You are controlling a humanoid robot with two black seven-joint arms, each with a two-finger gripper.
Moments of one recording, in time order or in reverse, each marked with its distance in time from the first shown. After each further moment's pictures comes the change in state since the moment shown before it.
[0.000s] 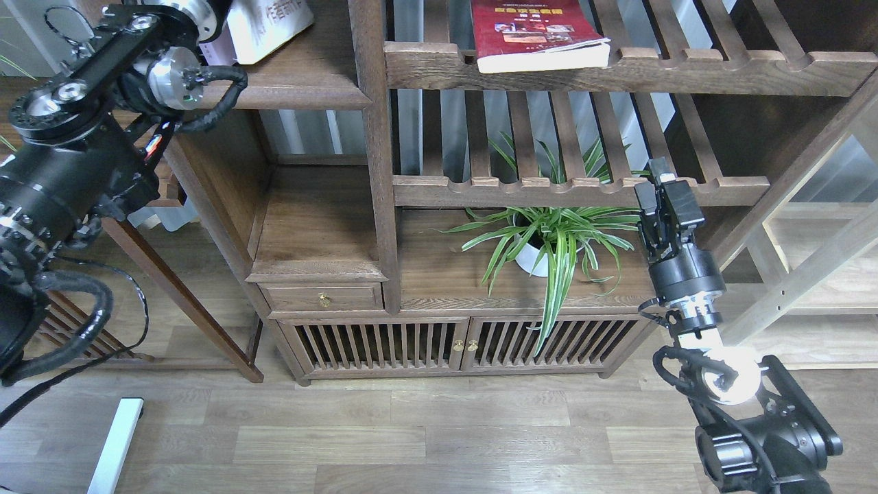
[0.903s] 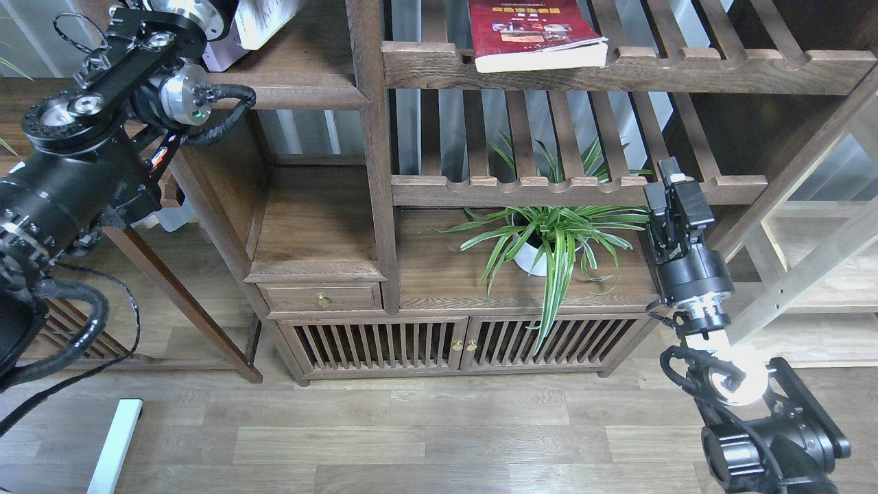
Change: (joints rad) left arm 0.018 0.014 0.080 -0.010 -0.003 -0.004 -0.195; right arm -0.008 -0.011 0.011 0.000 0.020 0.000 0.000
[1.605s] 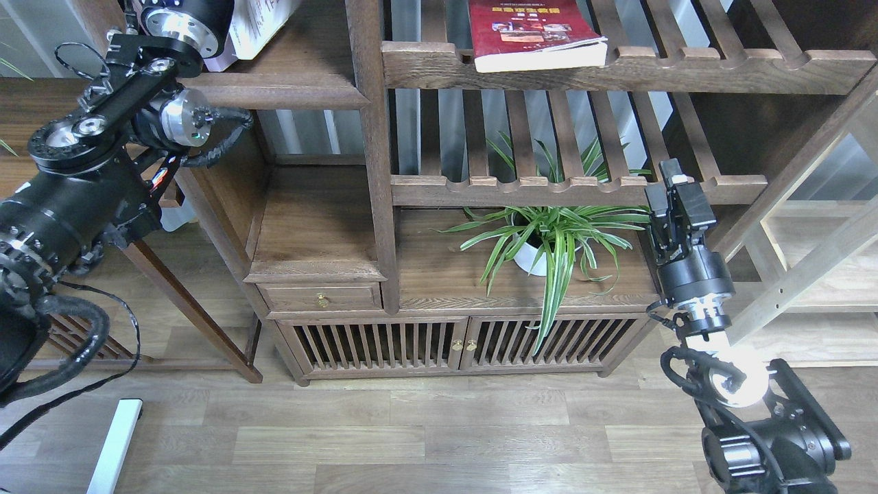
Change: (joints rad) left arm 0.050 0.000 -0.002 0.008 -0.026 -0.003 -0.107; right arm -0.002 0.000 0.000 0.000 0.009 0.000 0.000
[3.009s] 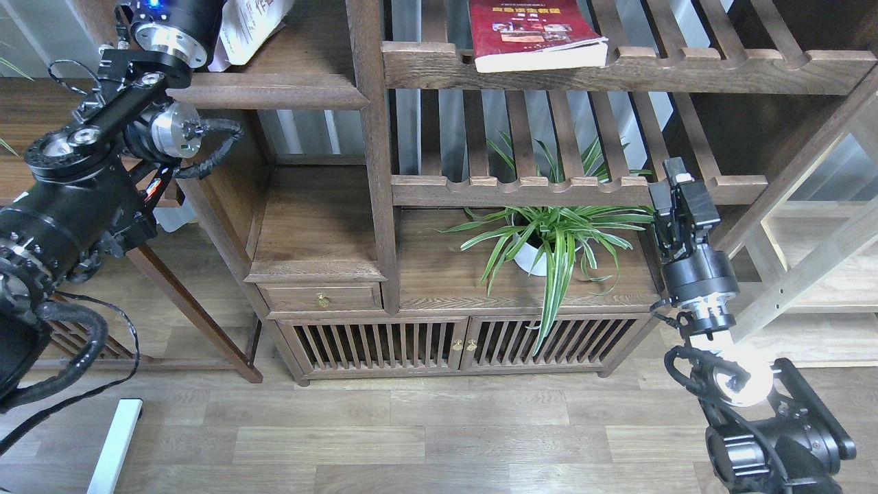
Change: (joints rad) left arm 0.023 0.000 0.008 0.060 -0.017 -0.067 -0.074; right arm 0.000 -0.012 0.000 0.003 0.005 0.000 0.000
